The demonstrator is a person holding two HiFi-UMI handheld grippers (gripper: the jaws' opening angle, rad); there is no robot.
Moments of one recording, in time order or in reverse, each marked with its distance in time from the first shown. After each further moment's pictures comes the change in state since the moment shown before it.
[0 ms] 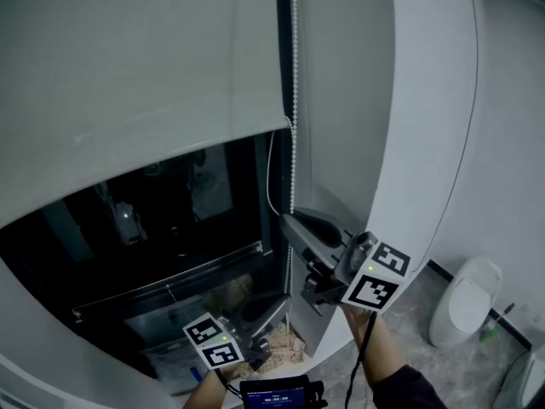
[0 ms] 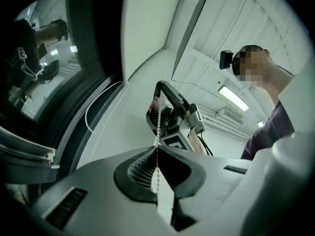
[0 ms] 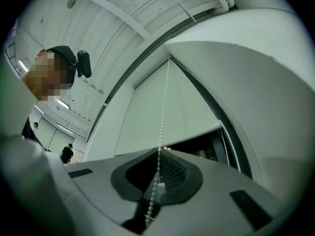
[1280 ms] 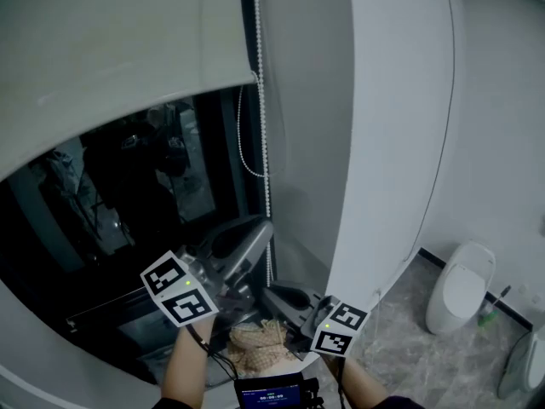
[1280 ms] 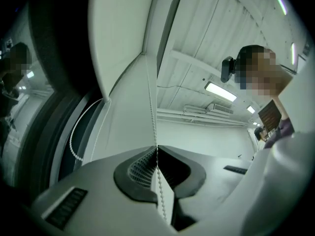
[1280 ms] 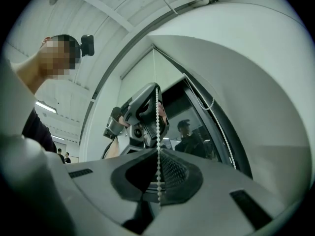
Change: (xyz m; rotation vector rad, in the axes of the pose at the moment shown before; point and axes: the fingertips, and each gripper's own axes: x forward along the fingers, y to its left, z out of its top) left arm 0.063 -0.026 0.137 0.229 -0.071 -0.091; right arm -0.083 0.013 -0.151 0.141 0.116 -0.129
